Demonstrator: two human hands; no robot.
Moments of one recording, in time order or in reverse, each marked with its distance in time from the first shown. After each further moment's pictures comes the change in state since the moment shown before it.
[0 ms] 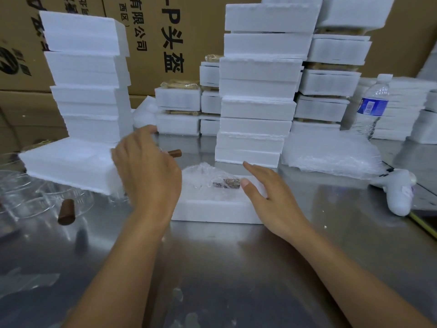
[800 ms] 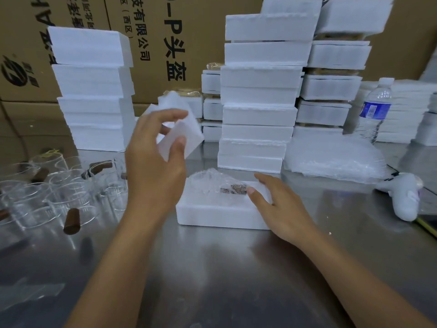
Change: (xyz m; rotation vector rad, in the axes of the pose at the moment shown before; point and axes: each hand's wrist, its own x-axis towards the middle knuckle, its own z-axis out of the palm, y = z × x) left_hand 0.010 0.027 -0.030 -0.437 -0.075 0.198; right_hand 0.002 0.001 -0.009 -0.126 -0.024 0.091
